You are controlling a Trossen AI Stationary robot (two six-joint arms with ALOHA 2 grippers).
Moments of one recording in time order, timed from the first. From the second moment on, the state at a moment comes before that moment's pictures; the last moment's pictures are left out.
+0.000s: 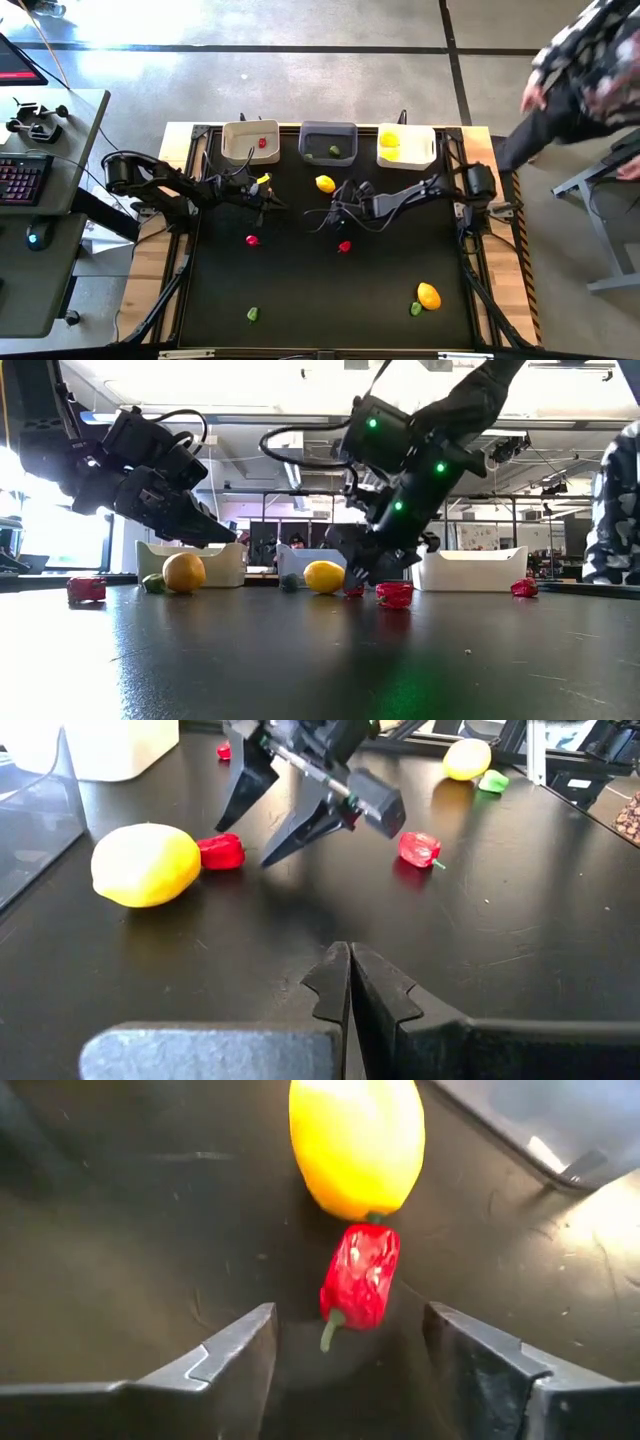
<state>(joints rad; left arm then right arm) 0.34 1.49 0.18 0.95 0.43 0.06 0.03 1.94 1.03 -0.15 0.60 0.62</state>
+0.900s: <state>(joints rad) 0.28 1.49 0.19 0.94 0.42 0.09 0.11 1.88 1.03 -0.03 0.49 0.31</state>
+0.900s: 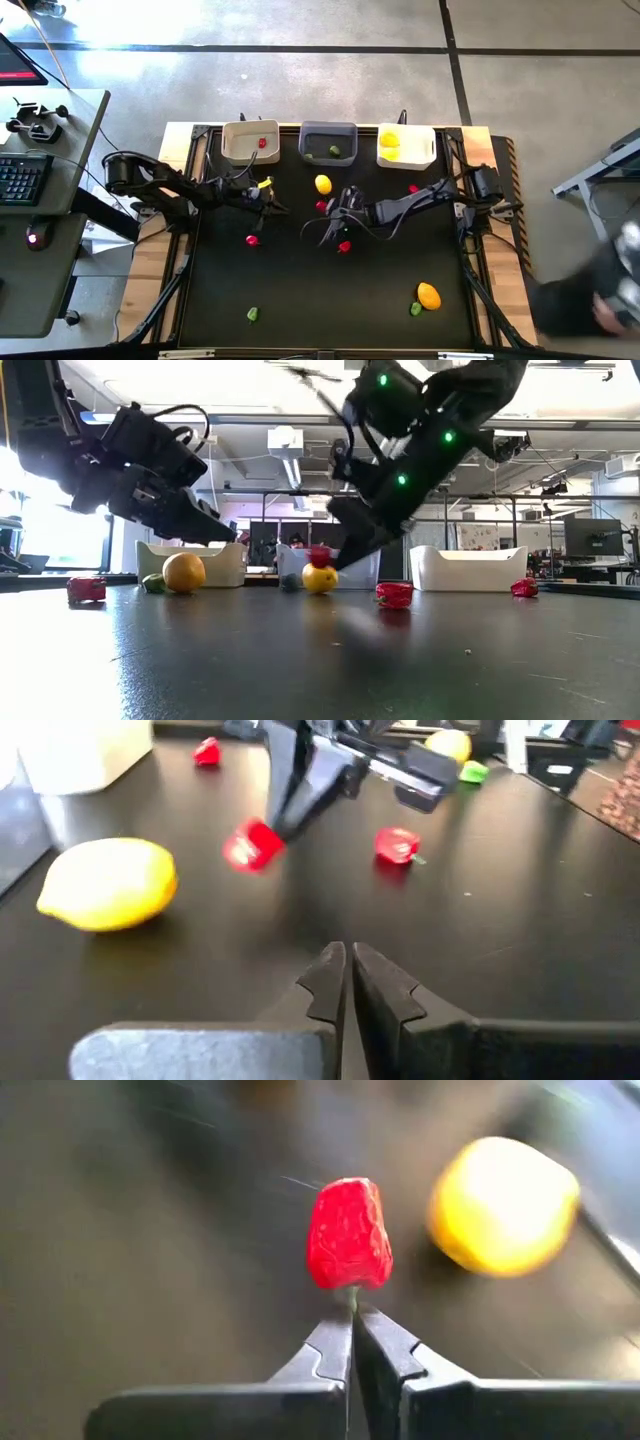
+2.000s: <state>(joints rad) -0.03 1.49 0.32 0.86 0.06 0.24 0.12 1.89 1.03 0.25 0.25 0.10</state>
